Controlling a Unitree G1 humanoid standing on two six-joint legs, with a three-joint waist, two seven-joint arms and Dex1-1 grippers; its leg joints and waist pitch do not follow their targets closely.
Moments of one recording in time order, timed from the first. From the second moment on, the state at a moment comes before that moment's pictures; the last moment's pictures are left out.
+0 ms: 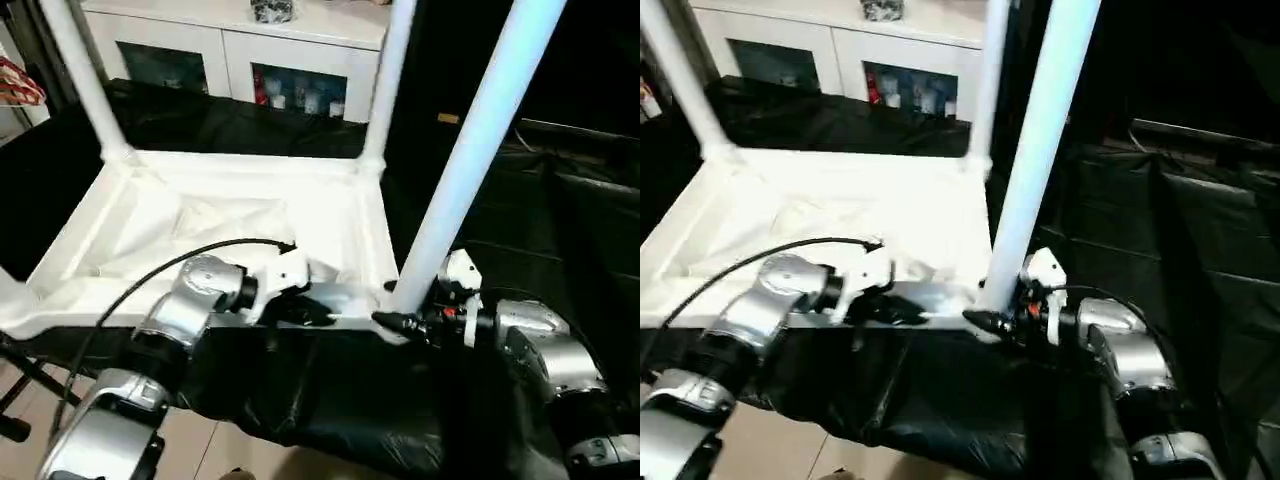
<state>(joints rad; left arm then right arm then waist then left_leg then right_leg) -0.61 0.33 -0.27 0.67 0.06 -0.05 -1.33 -0.36 -0.38 0.10 0.51 0.20 0.08 1.21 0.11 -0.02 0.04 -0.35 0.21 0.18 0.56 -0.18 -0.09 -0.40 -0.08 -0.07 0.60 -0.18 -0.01</state>
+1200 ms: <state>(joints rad) -0.68 0.11 -0.25 0.77 0.16 0.09 -0.86 -0.49 -0.10 -0.07 0.69 0.11 0.06 0.38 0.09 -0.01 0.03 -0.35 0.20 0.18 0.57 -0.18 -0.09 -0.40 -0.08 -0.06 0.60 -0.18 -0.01</state>
